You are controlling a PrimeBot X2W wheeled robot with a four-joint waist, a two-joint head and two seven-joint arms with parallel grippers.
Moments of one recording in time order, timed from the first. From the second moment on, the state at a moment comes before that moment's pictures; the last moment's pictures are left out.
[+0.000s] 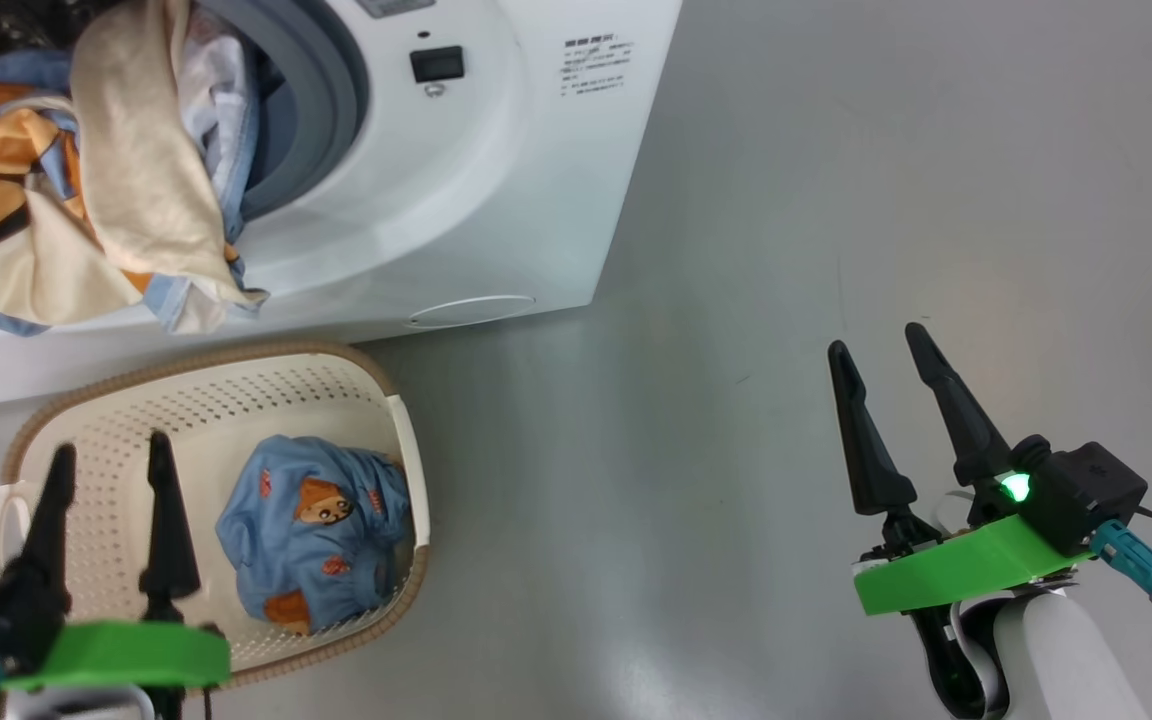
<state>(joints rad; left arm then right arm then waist) -0.07 0.13 0.04 0.02 -0.24 0.07 -0.23 -0.22 -0.05 0.08 0.06 0.26 0.12 -0.25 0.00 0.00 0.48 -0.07</state>
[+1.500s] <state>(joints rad) -0.63 0.20 0.08 0.42 -0.44 0.05 0.10 -0.25 -0.05 0.11 0.09 0.30 0.12 -0.25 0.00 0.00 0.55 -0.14</state>
